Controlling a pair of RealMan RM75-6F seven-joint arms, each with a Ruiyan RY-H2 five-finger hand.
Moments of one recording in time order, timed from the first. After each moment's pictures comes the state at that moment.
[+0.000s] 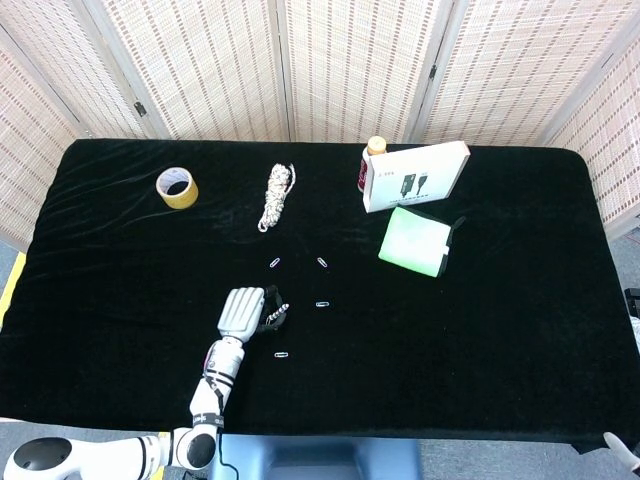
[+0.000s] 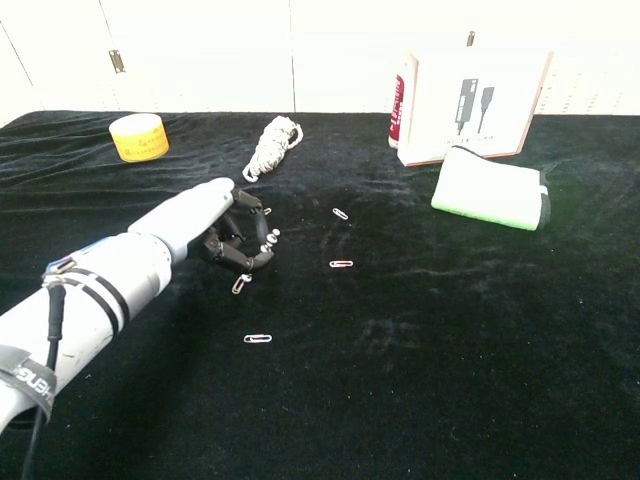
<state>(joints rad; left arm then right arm) -0.67 -1.93 -0.26 -1.36 1.04 1.16 0.34 -0.26 -1.13 -0.01 -1.33 -1.82 2.14 0.40</state>
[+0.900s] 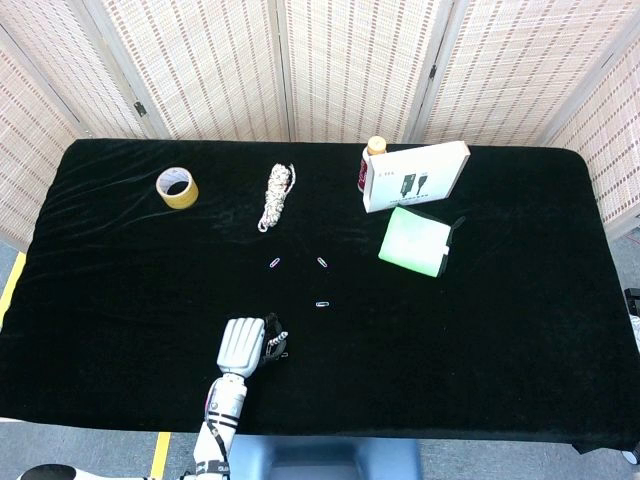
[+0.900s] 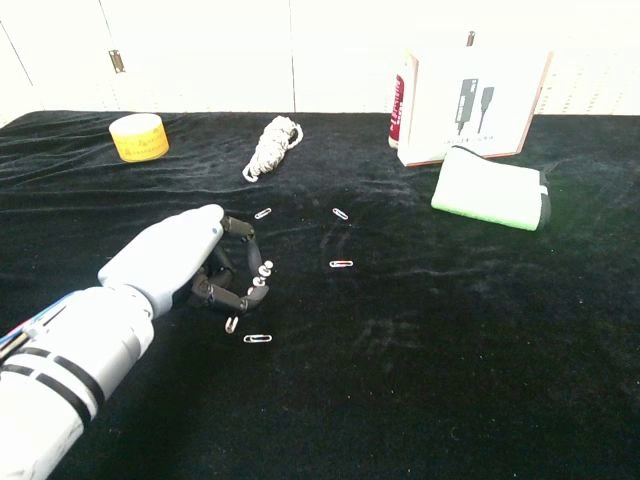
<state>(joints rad) -0.53 -2.01 -0.14 -1.53 1.11 1.40 0.56 -0.46 -1.22 0.27 -1.15 -1.99 2.23 0.63</state>
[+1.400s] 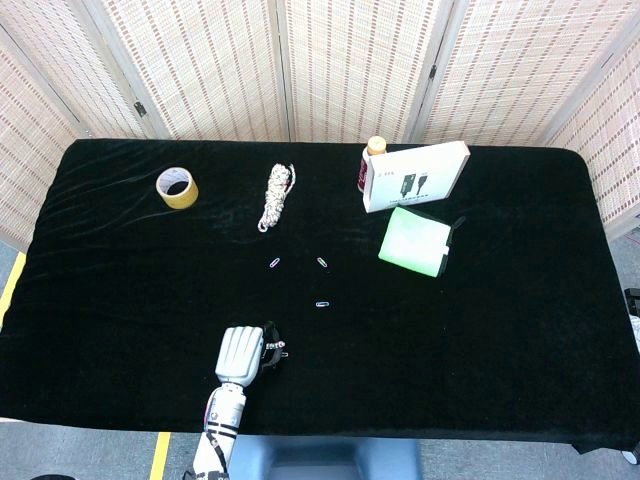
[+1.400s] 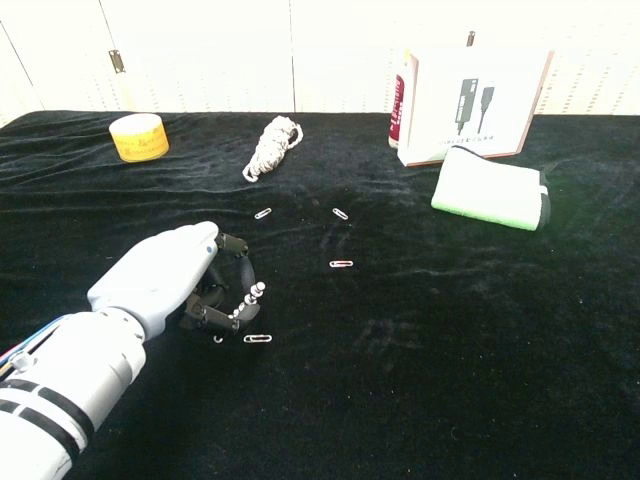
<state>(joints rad) -0.48 -2.03 -0.12 -1.53 1.15 1.41 0.61 -0.49 -1.25 0.32 -1.11 -2.03 2.23 0.66</state>
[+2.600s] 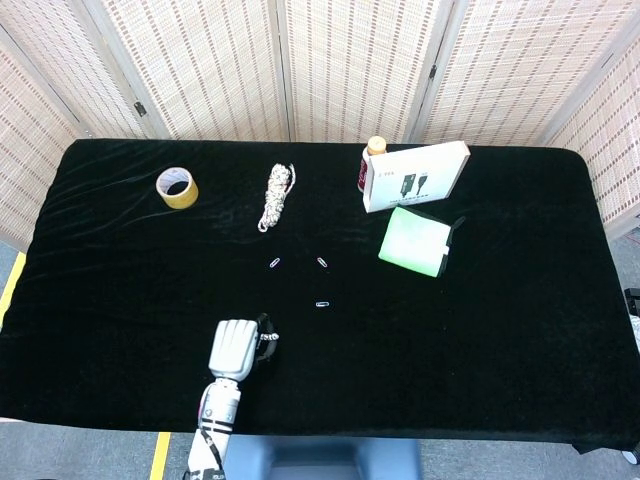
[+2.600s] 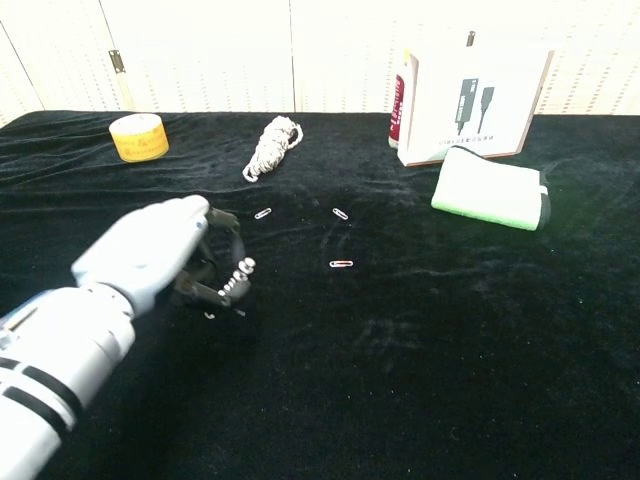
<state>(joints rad) -0.45 -1.99 -0.16 -1.57 1.21 1.42 0.68 -0.47 -1.24 0.28 -1.12 -2.01 2.23 0.64</state>
